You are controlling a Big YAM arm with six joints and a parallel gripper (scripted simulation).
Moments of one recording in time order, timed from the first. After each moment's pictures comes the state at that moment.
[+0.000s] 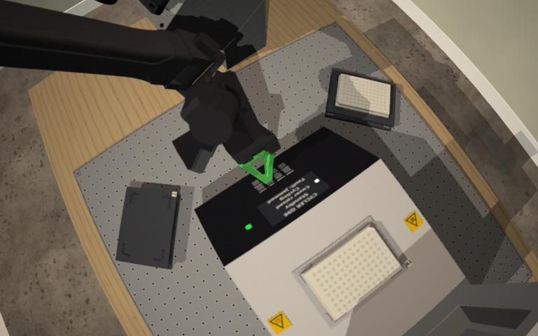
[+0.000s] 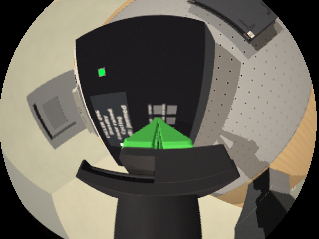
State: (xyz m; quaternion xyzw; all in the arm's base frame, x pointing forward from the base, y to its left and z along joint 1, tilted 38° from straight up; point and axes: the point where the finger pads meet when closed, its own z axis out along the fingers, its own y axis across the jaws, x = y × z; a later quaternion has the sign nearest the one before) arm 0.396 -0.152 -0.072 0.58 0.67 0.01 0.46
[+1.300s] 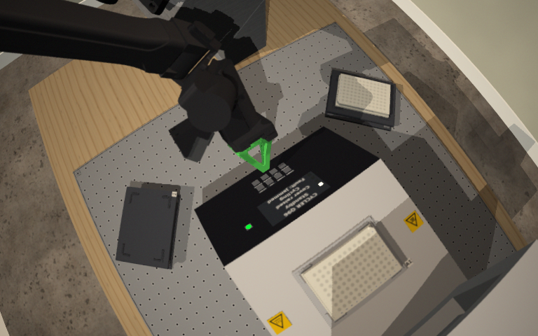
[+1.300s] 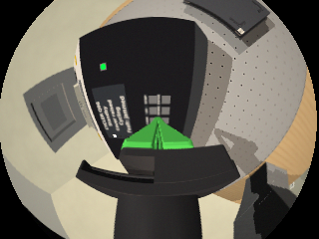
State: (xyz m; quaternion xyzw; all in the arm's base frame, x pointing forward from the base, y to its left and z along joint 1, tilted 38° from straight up) arm 0.379 -0.139 -0.069 0.58 0.67 0.00 0.46
